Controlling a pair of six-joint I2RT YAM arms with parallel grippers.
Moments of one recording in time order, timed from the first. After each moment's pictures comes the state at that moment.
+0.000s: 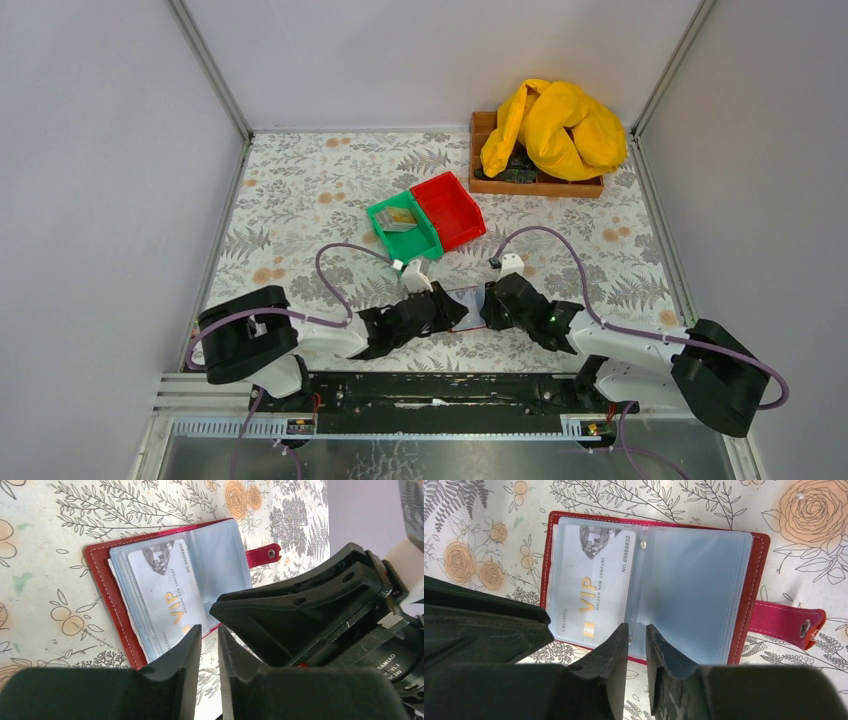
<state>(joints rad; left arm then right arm) -1.16 1.53 0.48 0.55 -0.34 -1.18 0.90 1.12 0.36 -0.04 0.20 0.59</state>
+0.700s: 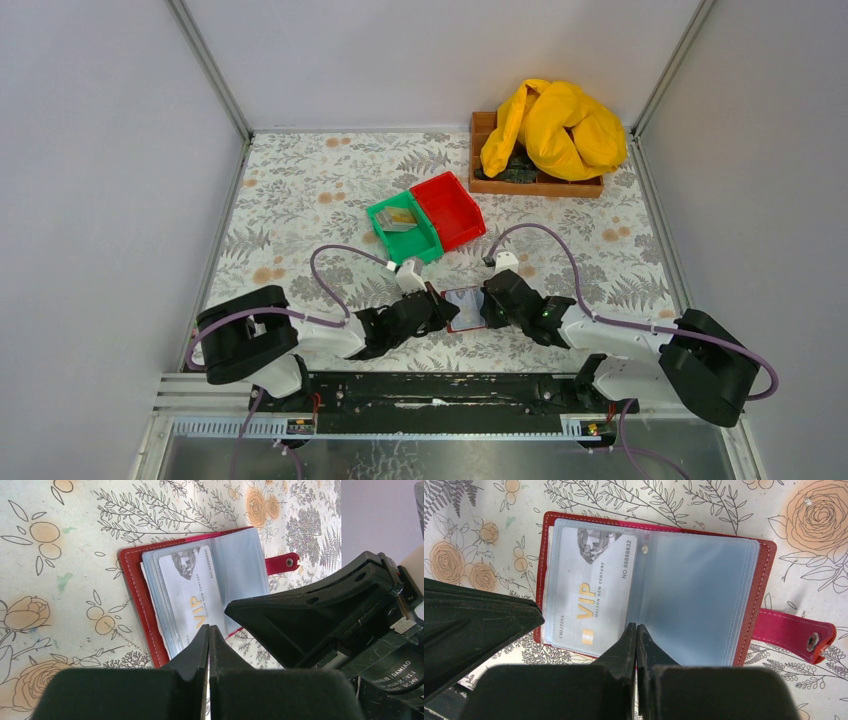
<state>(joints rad) -1.14 1.52 0.44 0.54 -0.37 -1.18 0.90 1.19 0.41 -0.06 0.20 0.57</state>
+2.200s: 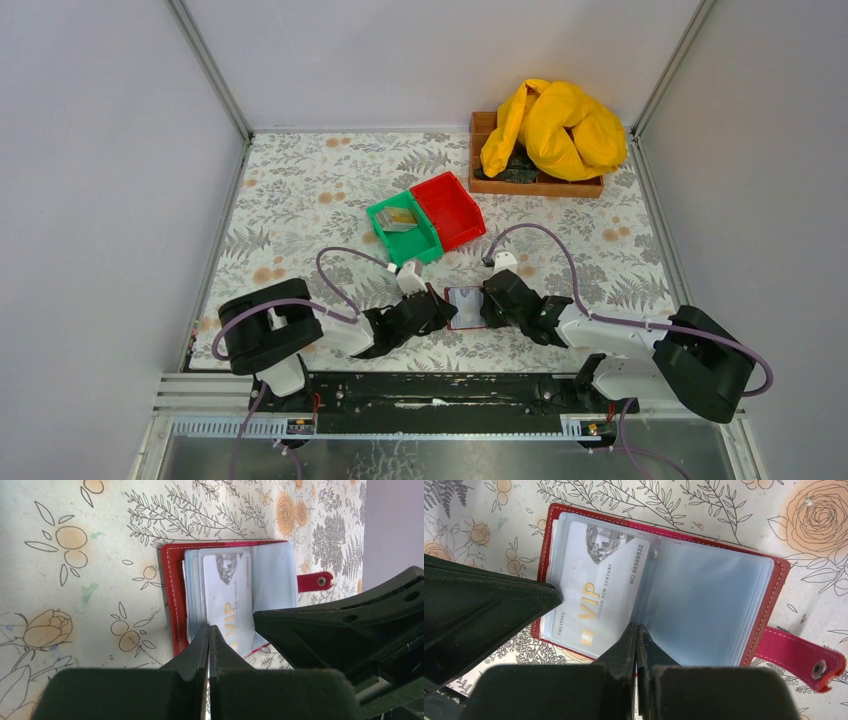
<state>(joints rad) -1.12 1.63 0.44 0.61 -0.37 -1.20 0.90 1.22 0.41 -0.04 0.20 0.57</state>
